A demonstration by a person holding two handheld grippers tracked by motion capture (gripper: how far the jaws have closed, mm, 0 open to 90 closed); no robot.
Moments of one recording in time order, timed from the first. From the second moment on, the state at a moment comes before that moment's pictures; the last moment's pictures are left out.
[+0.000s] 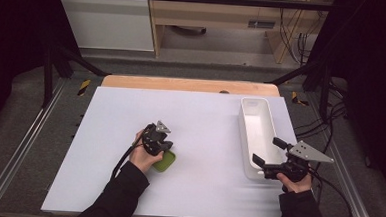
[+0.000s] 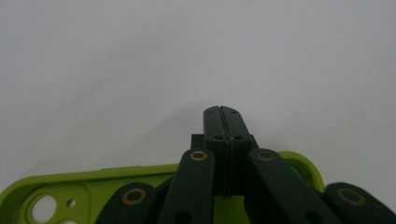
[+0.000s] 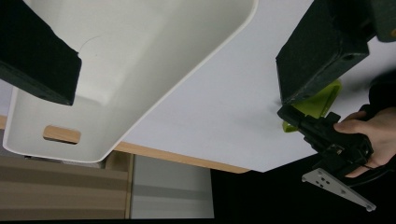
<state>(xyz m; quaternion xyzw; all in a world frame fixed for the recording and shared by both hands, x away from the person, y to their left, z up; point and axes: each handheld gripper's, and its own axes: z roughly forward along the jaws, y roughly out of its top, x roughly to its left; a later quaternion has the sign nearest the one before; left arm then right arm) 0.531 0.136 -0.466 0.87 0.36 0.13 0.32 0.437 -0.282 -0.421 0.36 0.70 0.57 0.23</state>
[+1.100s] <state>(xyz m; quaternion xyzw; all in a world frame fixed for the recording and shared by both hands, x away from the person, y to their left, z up) 0.504 0.154 -0.461 0.89 0.33 0.12 0.30 0.437 -0.282 -0.421 0.36 0.70 0.57 0.23</state>
